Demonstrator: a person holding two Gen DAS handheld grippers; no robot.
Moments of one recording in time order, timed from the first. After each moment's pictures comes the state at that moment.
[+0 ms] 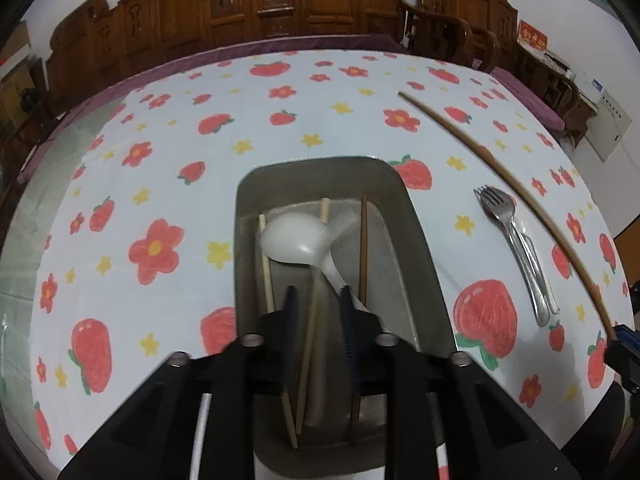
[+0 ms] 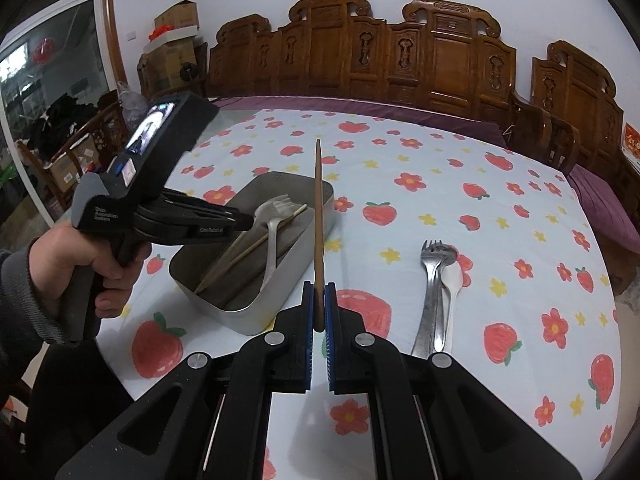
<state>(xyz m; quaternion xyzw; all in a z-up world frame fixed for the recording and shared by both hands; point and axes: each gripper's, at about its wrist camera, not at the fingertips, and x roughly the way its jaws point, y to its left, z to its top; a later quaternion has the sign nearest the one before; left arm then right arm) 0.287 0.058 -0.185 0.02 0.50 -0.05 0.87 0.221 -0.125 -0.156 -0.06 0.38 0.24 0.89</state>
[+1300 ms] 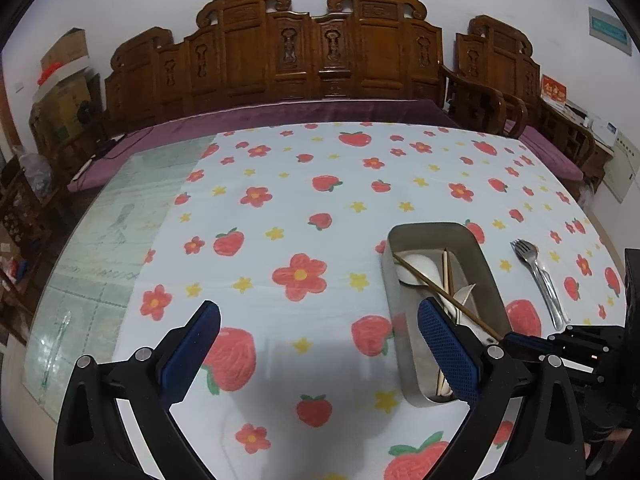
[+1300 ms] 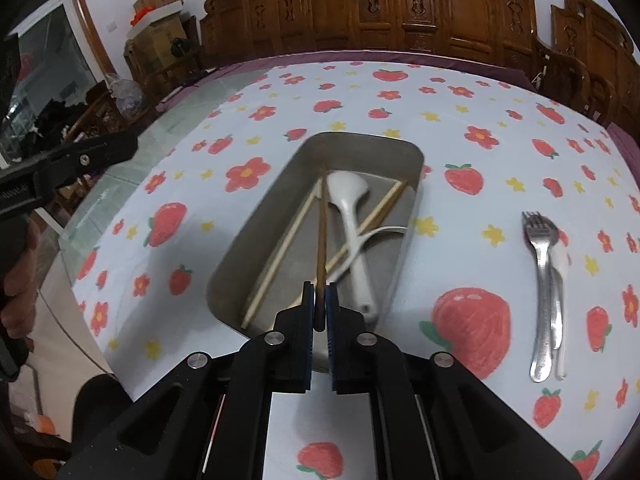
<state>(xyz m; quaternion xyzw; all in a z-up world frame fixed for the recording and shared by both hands) 0.225 0.168 -0.106 0.02 0.41 0.01 0.91 0.257 -0.025 -0.195 -0.01 0.46 0.26 0.85</state>
